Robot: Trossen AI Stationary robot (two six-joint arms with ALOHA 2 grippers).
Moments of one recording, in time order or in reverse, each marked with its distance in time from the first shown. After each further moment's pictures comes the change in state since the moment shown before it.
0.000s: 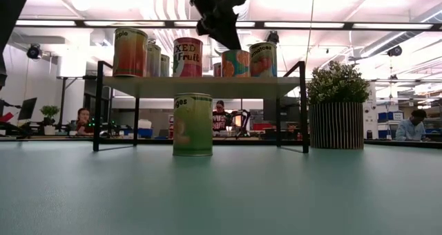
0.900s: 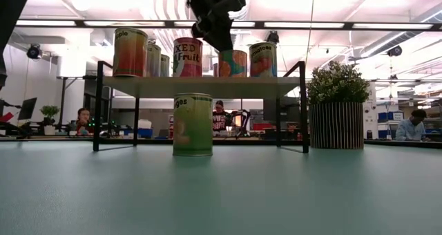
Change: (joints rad) left arm -0.001 0.010 0.001 -0.087 -0.003 -0.034; right arm 0.000 0.000 0.000 0.000 0.000 0.000
